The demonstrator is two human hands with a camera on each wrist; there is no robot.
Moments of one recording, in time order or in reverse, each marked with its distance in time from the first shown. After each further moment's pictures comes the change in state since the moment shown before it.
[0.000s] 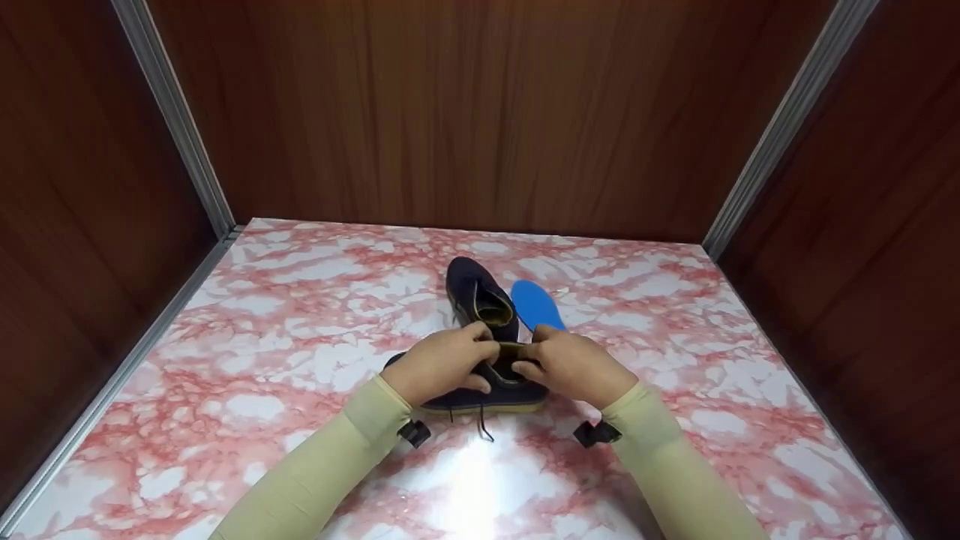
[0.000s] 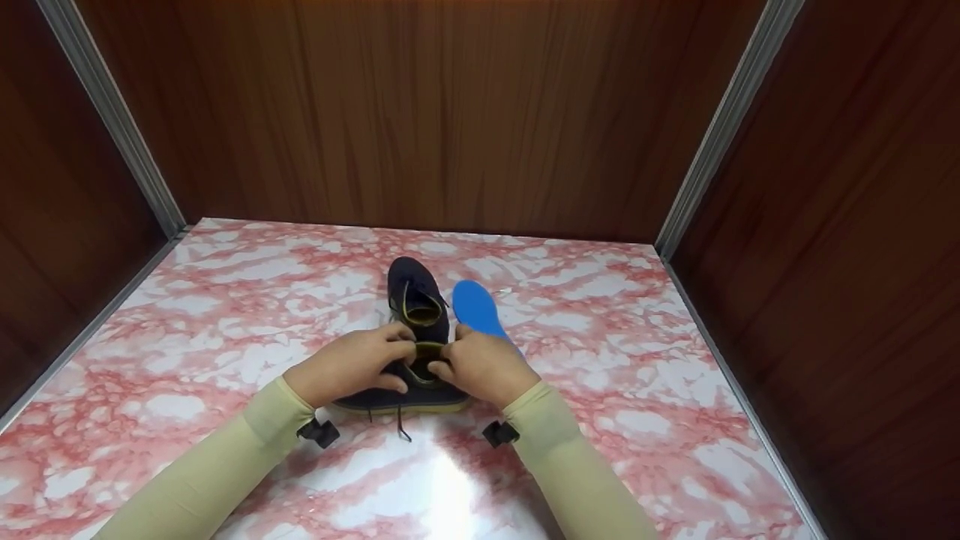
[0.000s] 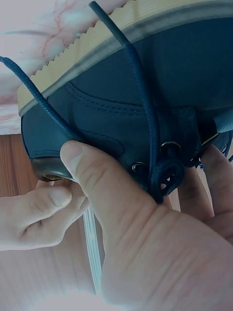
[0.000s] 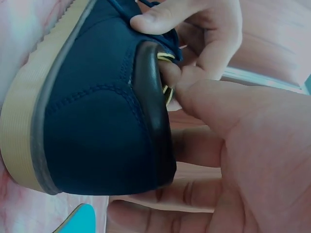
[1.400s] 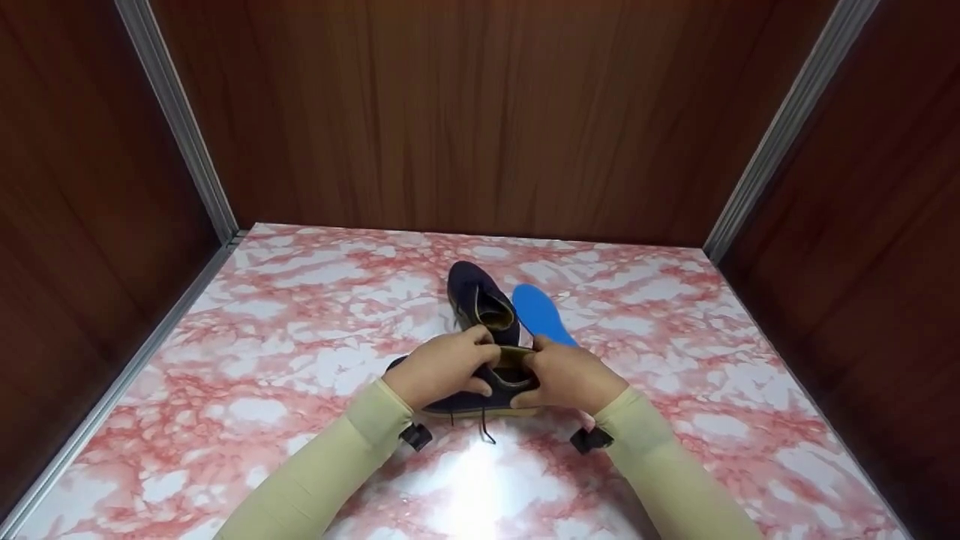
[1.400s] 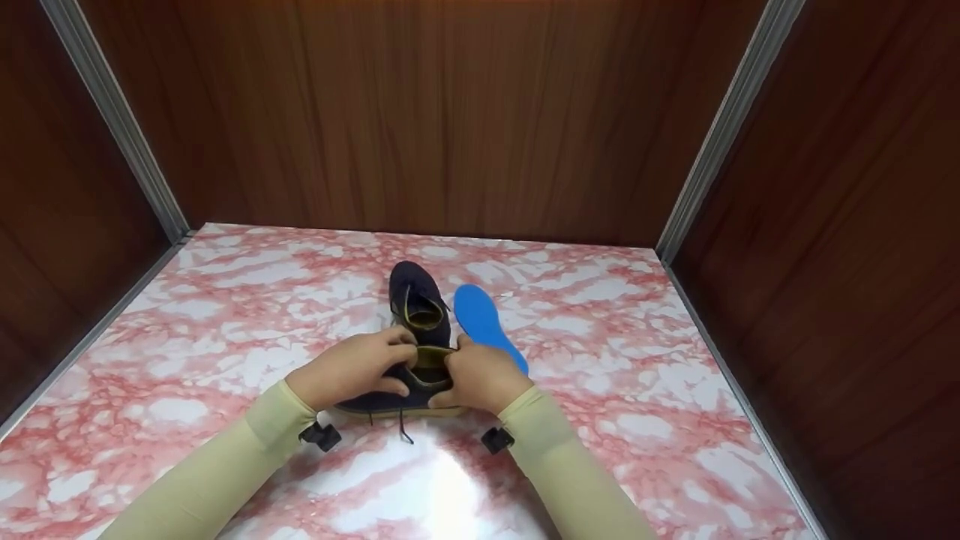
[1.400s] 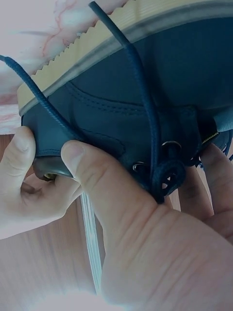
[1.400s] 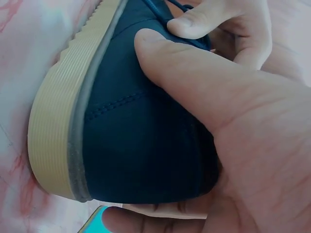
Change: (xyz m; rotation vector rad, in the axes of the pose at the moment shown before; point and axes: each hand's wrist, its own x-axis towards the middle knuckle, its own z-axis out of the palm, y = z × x) left_hand 0.001 0.001 0.002 0.031 -0.025 -0.026; right_hand 0.006 -0.003 0.014 0.048 -0.151 0.138
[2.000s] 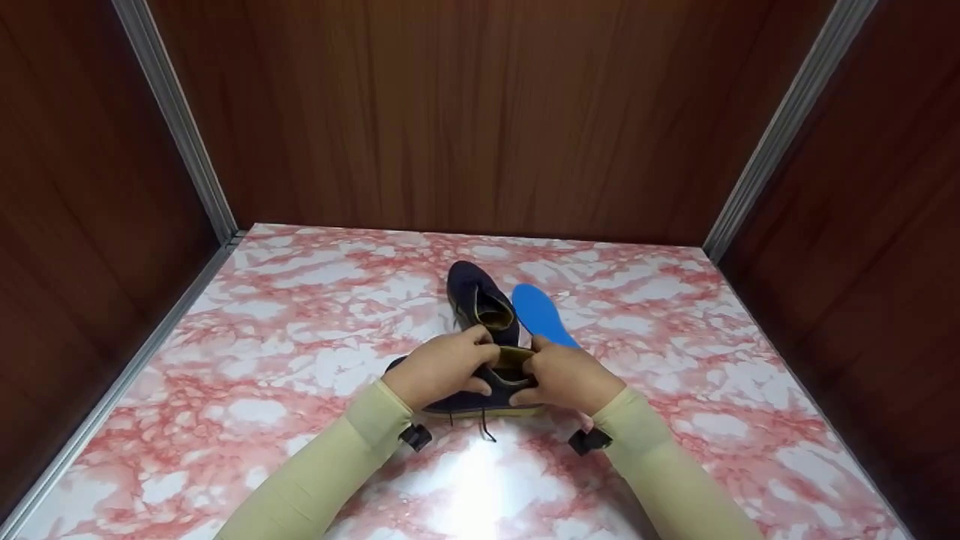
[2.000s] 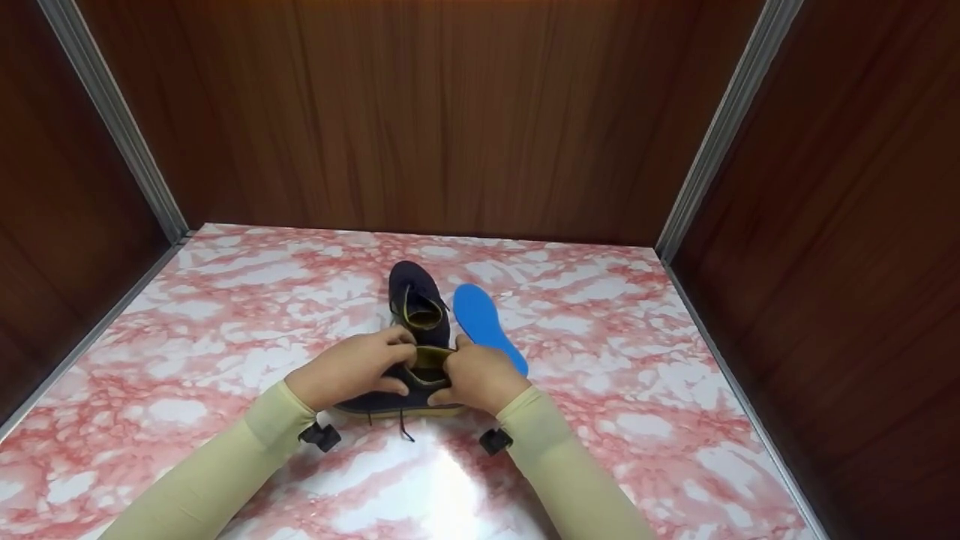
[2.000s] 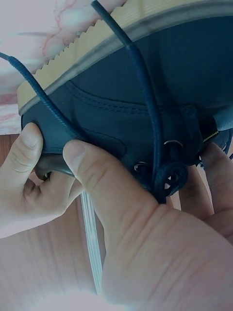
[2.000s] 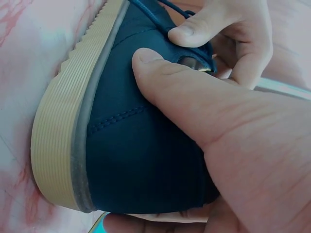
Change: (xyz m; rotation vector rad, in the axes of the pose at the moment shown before) left_hand -0.001 0.001 -0.003 -0.004 -0.001 0.007; right_hand -0.002 -0.001 0.000 -0.017 0.032 -0.048
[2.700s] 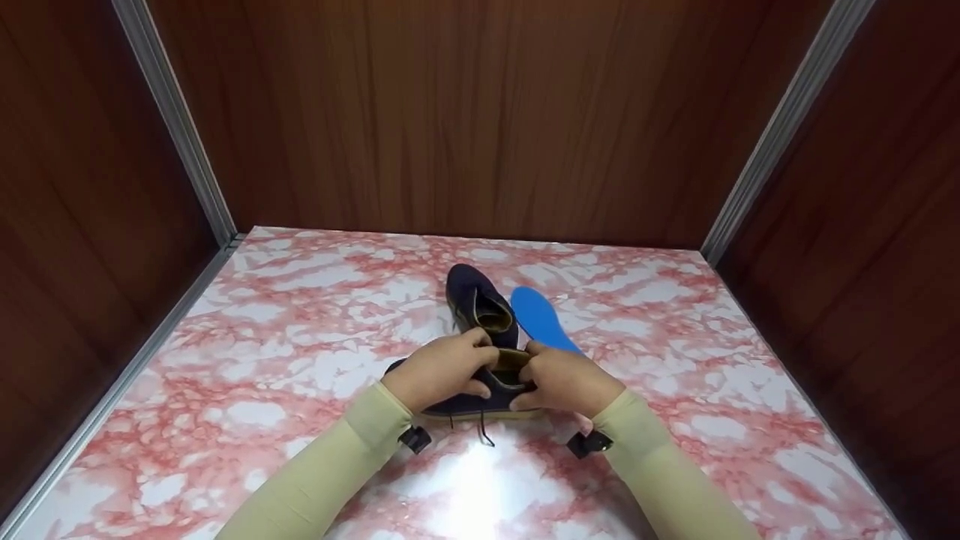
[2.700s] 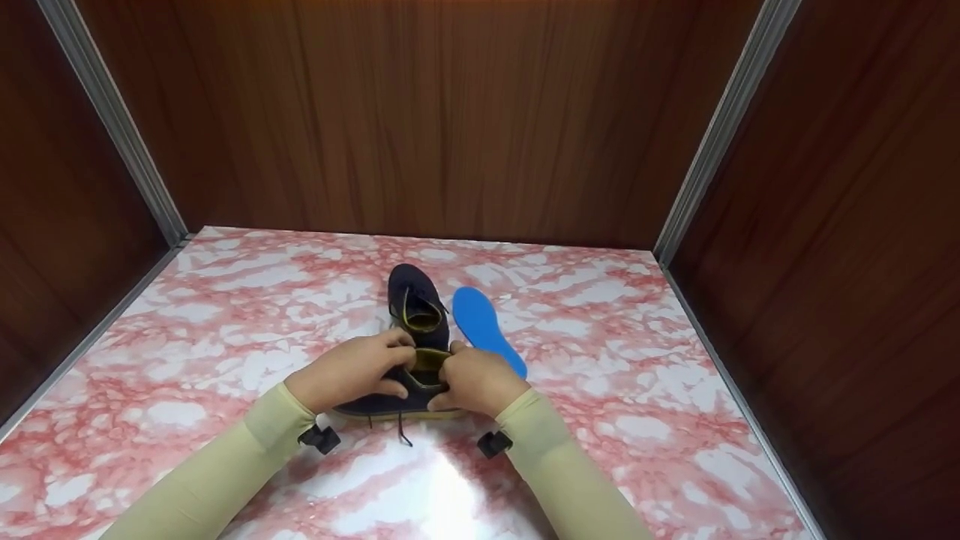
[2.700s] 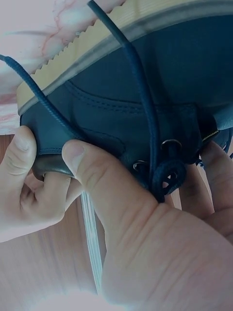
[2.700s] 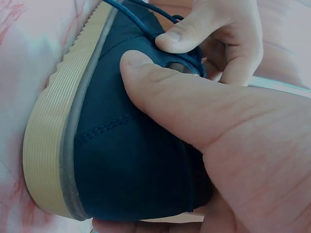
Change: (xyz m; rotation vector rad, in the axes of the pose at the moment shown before) left_hand 0.000 0.002 -0.001 -0.027 -0.015 -0.021; right_hand -0.003 -0.001 -0.003 0.030 -0.030 -0.054
